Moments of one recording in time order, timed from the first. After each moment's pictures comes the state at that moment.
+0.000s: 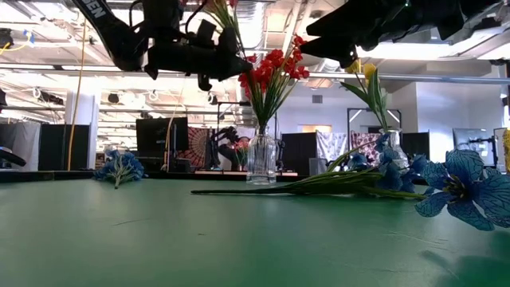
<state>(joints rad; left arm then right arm) 0.44 1.54 0.72 0.97 -0.07 -0.09 0.07 1.20 0.64 0.33 0.05 0.03</state>
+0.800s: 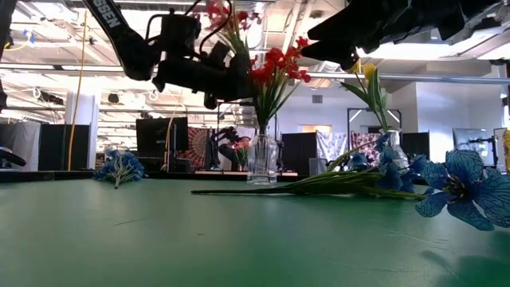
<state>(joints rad) 0.44 1.66 0.77 0.87 -0.08 -0.10 0.07 1.20 0.64 0.31 0.05 0.02</state>
